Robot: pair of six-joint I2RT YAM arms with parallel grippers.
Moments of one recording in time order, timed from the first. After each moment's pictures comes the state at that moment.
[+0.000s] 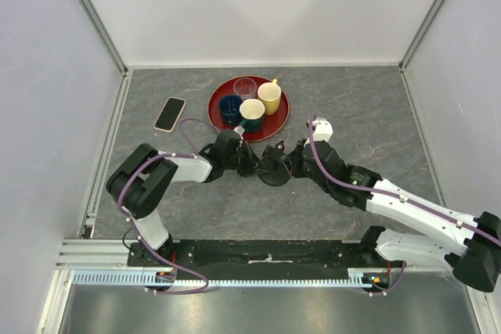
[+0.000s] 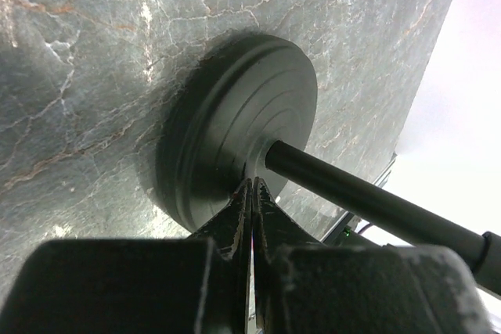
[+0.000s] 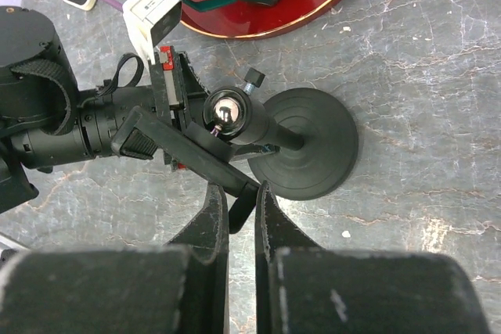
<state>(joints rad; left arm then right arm) -0.64 1.74 0.72 0.33 0.34 -1.08 0.91 1.03 0.77 -0.27 0.39 0.74</state>
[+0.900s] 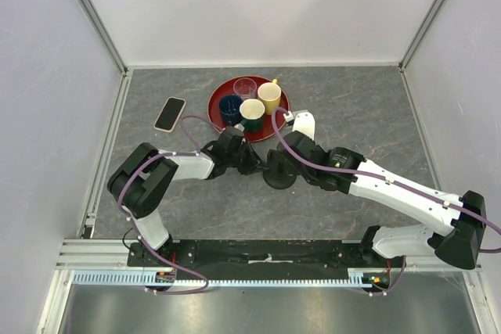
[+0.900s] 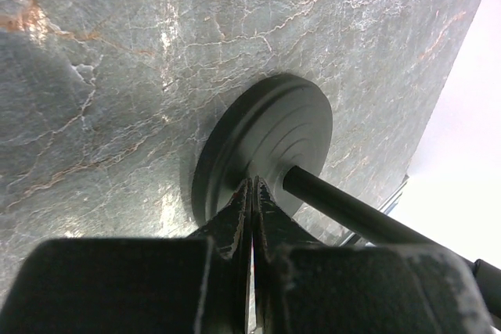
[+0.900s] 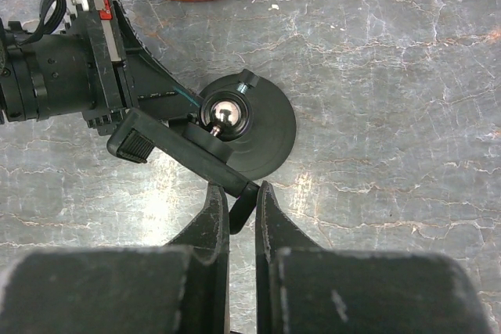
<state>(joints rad) -0.65 1.75 0.78 0.23 0.26 -1.08 0.99 1.25 1.12 -0.72 0.56 0.62</state>
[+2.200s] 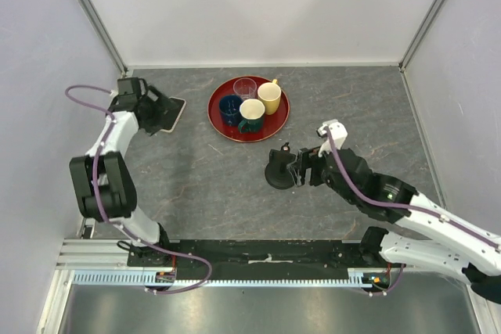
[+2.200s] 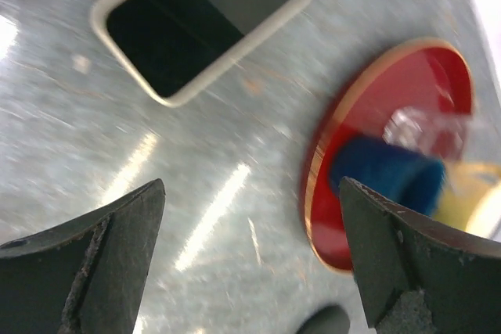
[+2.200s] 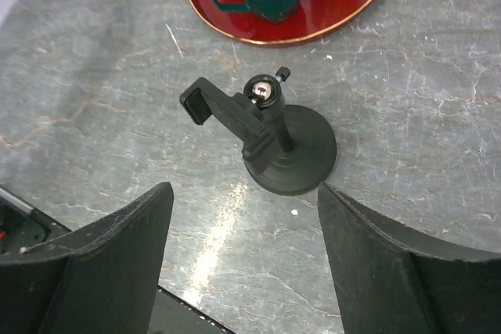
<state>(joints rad) 0.10 1.57 1.20 -0.44 0.13 -0.74 0.99 0.84 0.87 -0.50 0.42 0.47</state>
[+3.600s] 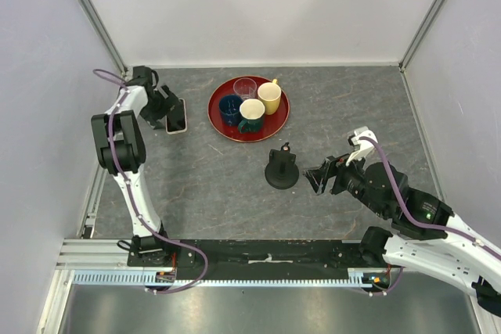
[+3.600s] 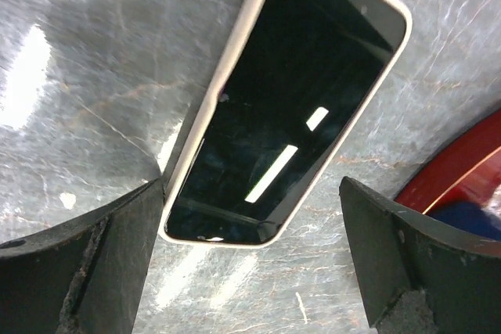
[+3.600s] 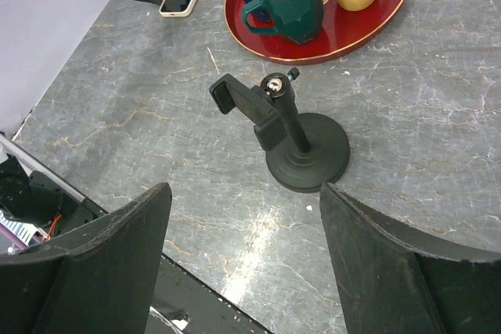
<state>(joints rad) 0.16 2.17 1.69 -0.67 0.16 -0.57 0.99 0.58 0.84 -0.57 0.36 0.48</state>
